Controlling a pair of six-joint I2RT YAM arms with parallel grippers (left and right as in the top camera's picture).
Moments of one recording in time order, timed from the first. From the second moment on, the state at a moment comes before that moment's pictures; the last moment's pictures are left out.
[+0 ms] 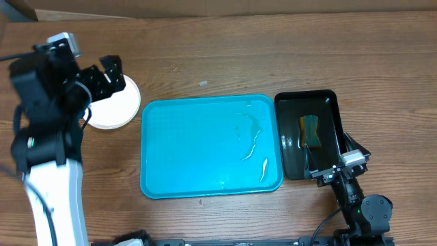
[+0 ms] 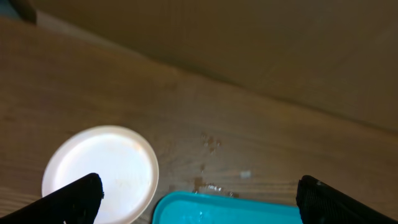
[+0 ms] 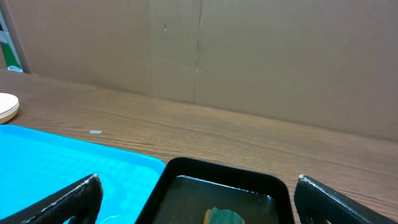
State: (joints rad) left arm 0.25 1.20 1.34 -0.66 0.25 -0.21; right arm 0.07 0.01 0.02 -0.01 -0.20 -0.09
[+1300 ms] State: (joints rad) left arm 0.06 0.12 0.24 0.26 0.21 -0.20; right arm 0.07 0.01 0.02 -0.02 -0.20 -0.09
